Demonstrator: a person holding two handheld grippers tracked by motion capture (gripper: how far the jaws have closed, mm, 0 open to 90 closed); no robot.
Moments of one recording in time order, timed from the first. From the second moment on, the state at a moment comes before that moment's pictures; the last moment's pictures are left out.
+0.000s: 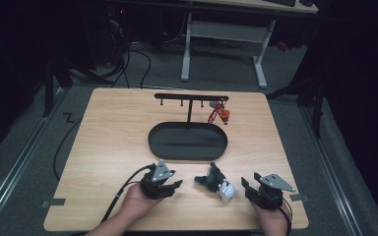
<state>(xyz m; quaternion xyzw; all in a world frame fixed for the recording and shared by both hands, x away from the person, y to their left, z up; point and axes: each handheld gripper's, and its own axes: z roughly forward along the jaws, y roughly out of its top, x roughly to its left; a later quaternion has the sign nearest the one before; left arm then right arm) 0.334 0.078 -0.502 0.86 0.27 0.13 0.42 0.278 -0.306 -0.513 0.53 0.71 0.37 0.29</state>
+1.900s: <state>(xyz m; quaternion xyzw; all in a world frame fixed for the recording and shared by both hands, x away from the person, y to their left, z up) 0.326 0.171 -0.520 0.84 0.30 0.17 0.42 0.304 -0.284 -0.500 0.53 0.81 0.18 0.18</state>
